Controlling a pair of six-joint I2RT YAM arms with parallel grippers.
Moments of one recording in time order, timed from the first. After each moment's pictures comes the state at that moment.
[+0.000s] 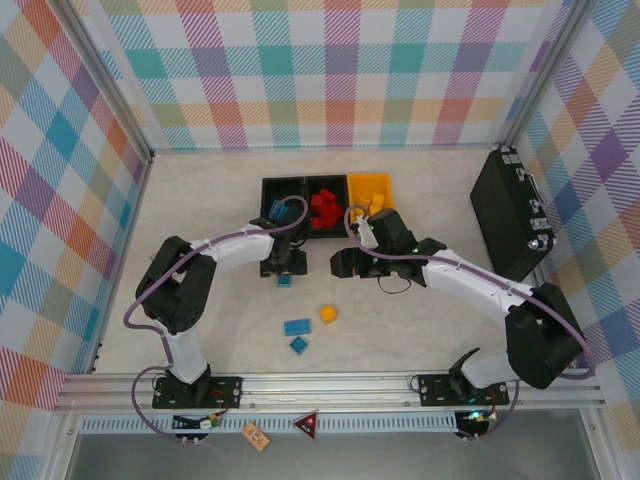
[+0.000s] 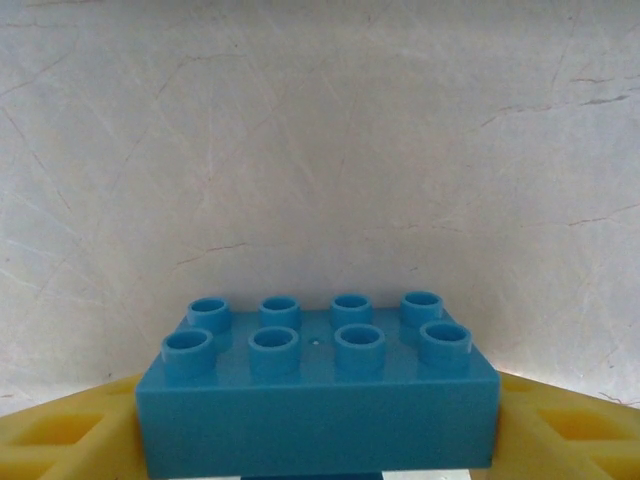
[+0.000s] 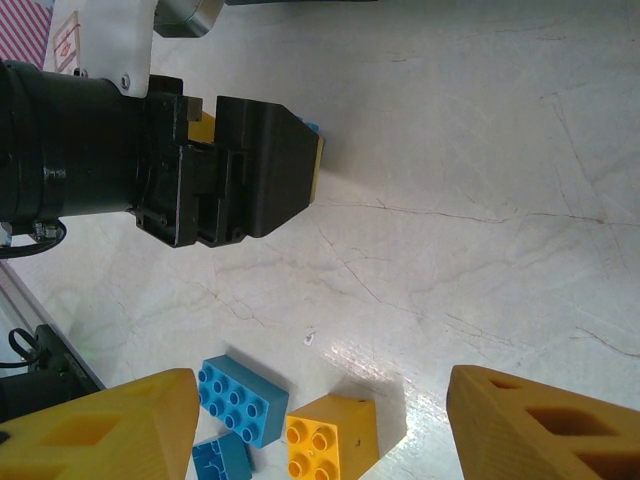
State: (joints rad) left arm -0.59 1.82 1.17 -0.70 -0.12 -0.64; right arm 0.66 1.40 0.90 -0.35 -0.38 0.52
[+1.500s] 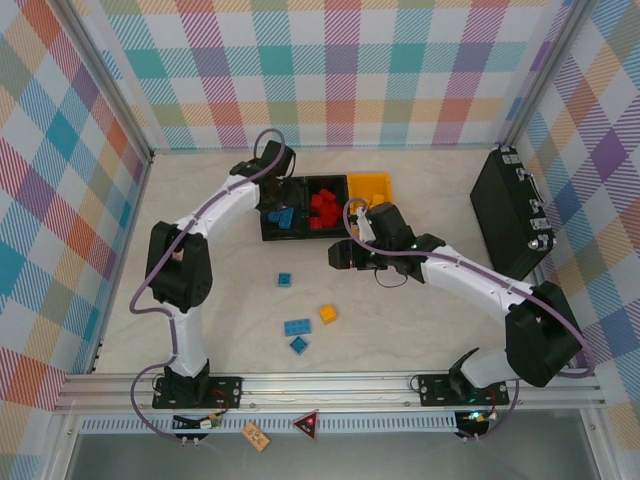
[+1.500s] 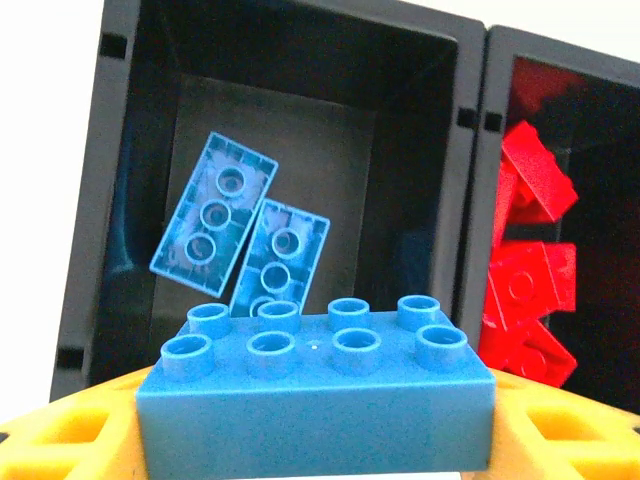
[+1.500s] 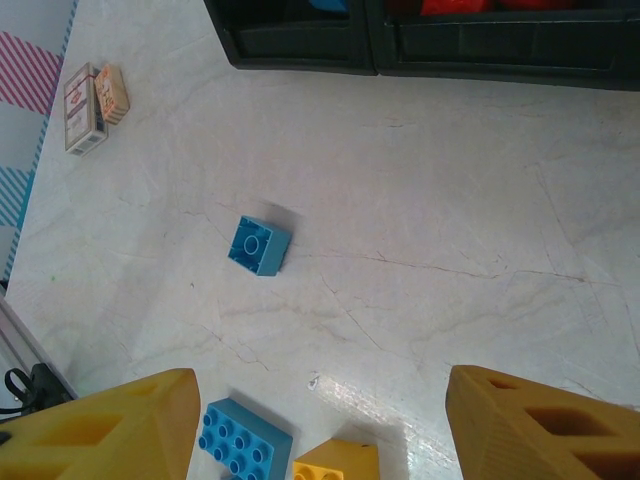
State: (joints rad) left arm -0.40 2.00 1.73 -0.80 -0.09 -0.61; right arm 0.66 1.41 0.95 -0.33 -0.32 0.54
